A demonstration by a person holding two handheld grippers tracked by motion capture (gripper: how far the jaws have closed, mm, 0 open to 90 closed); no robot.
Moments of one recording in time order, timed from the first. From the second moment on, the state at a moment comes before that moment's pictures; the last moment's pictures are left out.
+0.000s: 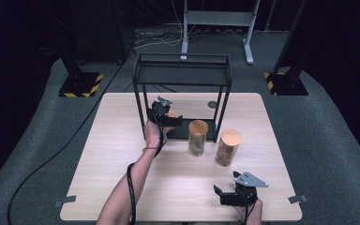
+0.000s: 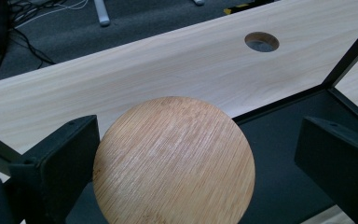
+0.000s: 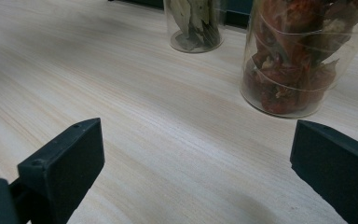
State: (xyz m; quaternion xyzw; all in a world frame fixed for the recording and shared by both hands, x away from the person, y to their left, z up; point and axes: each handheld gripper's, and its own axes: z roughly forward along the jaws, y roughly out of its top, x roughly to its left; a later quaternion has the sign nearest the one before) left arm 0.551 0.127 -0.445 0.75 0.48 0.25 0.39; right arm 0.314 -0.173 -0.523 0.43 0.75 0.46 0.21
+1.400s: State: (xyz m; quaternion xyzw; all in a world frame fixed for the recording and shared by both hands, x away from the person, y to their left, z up) left arm 0.463 0.155 -0.444 0.77 0.39 0.27 0.42; right arm 0.315 -0.172 -0.523 0.43 0.75 0.46 0.21
